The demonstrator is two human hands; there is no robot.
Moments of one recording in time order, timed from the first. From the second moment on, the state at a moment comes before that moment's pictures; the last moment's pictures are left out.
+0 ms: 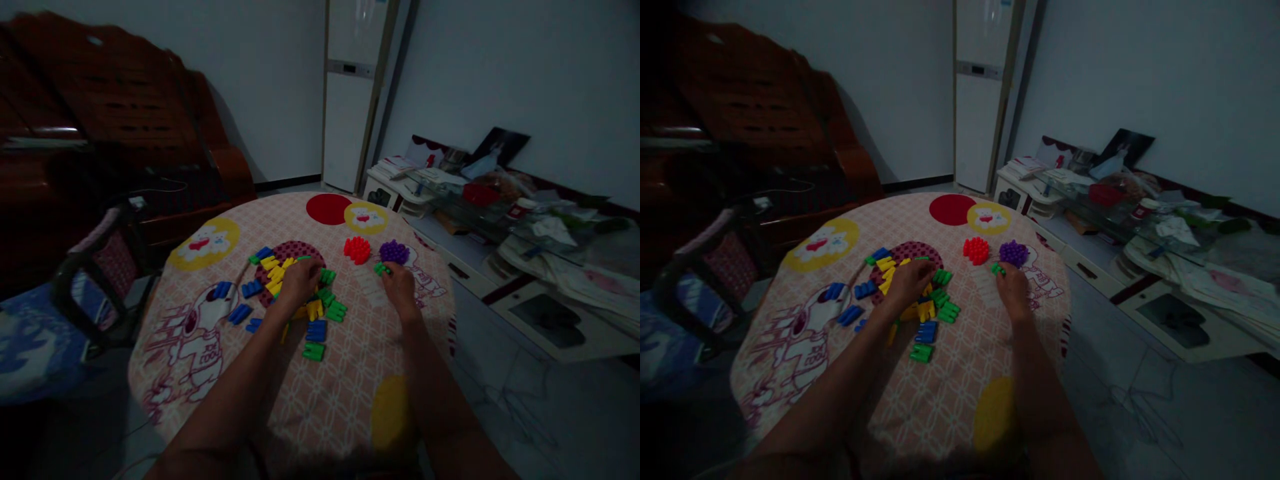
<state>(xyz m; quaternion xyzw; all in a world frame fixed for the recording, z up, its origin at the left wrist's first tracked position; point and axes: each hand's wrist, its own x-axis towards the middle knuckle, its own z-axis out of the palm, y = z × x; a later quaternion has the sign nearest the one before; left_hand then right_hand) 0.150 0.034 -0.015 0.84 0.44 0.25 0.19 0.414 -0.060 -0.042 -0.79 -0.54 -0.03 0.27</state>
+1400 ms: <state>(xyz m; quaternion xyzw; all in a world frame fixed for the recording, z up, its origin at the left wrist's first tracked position) 0.362 -0.033 -0.063 0.82 0.35 0.31 0.32 0.491 -0.087 -0.068 -0.78 -0.43 0.01 0.46</state>
